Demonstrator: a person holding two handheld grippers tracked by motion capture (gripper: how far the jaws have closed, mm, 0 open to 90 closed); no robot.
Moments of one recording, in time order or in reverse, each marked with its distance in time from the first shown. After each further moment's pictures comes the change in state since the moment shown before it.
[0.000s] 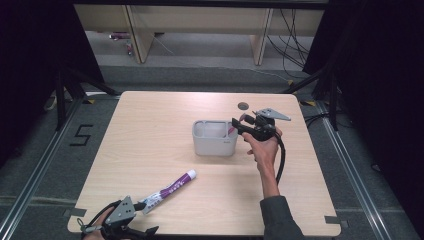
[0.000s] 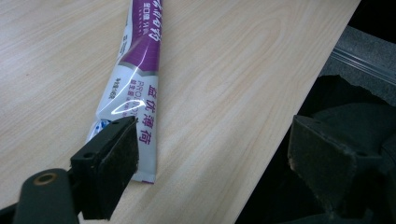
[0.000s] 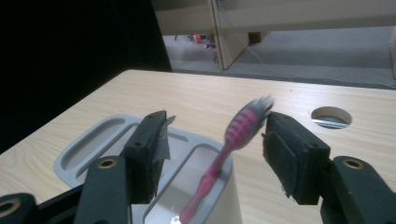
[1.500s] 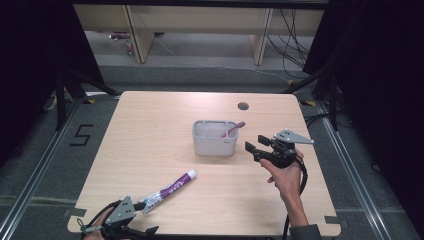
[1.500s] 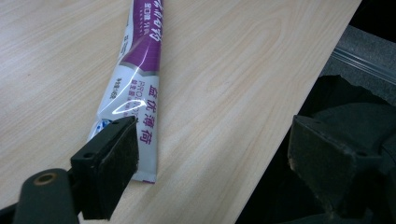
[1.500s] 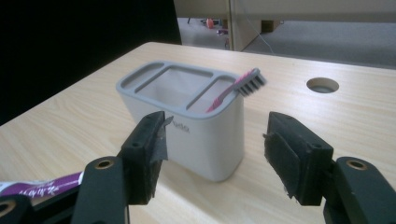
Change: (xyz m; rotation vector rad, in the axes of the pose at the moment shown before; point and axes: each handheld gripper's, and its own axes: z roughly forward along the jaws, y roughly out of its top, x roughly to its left) left arm 0.000 0.000 0.000 -0.003 0.005 0.001; right arm 0.013 -0.030 -0.085 0.058 0.045 -0.069
